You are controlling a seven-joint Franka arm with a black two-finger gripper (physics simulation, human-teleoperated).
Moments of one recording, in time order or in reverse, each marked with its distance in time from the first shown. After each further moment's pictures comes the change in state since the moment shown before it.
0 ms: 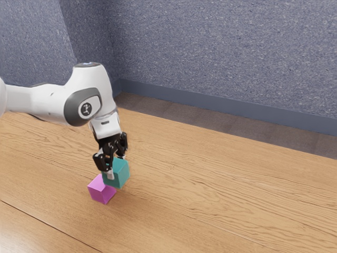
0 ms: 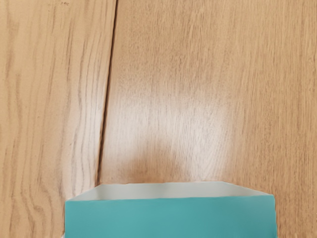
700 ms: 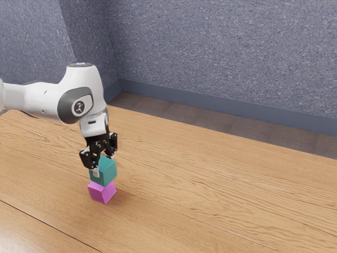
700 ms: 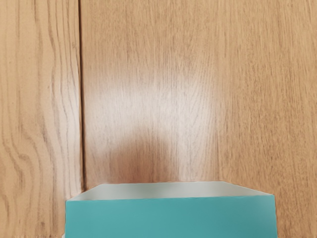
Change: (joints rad) arm 0.006 0.030 0.070 0.016 0.058 -0.033 0.174
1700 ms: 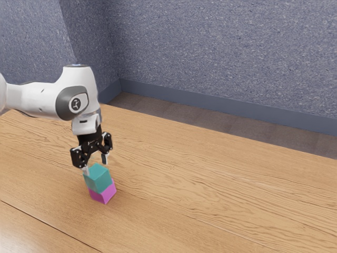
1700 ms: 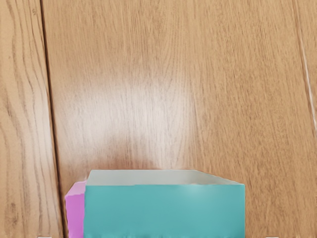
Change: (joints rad) arm 0.031 0.060 0.036 0.046 -0.004 -0.066 0.149
